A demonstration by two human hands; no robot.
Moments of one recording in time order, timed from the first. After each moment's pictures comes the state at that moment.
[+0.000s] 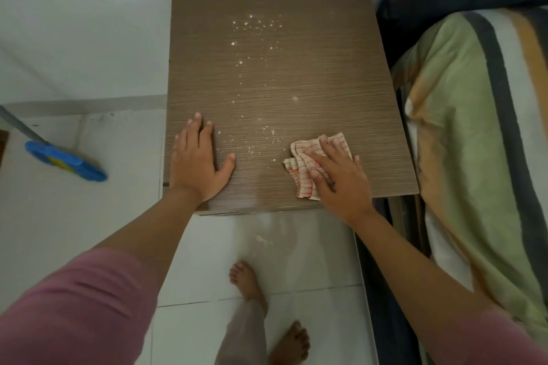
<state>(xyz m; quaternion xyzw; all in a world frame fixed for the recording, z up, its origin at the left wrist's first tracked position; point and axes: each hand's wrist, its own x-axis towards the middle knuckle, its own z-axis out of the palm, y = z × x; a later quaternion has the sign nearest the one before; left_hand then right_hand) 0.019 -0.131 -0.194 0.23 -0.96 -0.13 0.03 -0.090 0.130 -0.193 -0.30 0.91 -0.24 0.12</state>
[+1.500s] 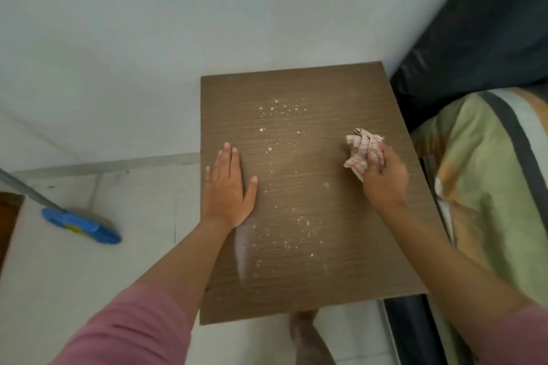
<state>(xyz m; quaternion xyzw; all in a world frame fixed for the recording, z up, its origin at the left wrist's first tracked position) -0.080 -0.208 -0.178 0.23 -0.96 -0.14 0.00 -0.224 0.029 -0.145 -0.01 0.90 -0.43 0.02</state>
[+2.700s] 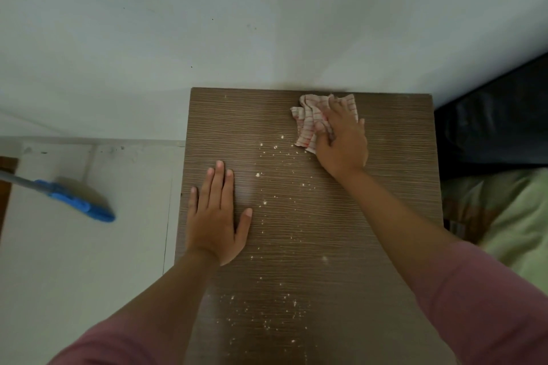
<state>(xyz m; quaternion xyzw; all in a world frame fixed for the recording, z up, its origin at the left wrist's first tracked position) -0.135 -0.228 -0.189 0.28 -0.95 -0.12 -0.10 -0.377 -0.114 -0.190 -0.25 0.92 -0.30 0.10</state>
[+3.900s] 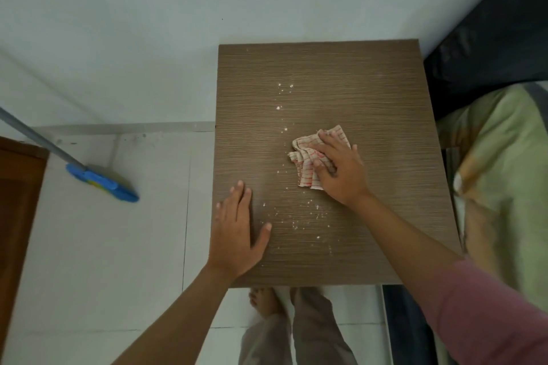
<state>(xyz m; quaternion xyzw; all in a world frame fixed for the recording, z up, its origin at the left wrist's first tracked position) 0.018 -0.152 -0.179 0.24 -0.94 -0.24 -0.03 -0.202 -0.018 -0.183 -0.31 0.88 -0.35 0.14</state>
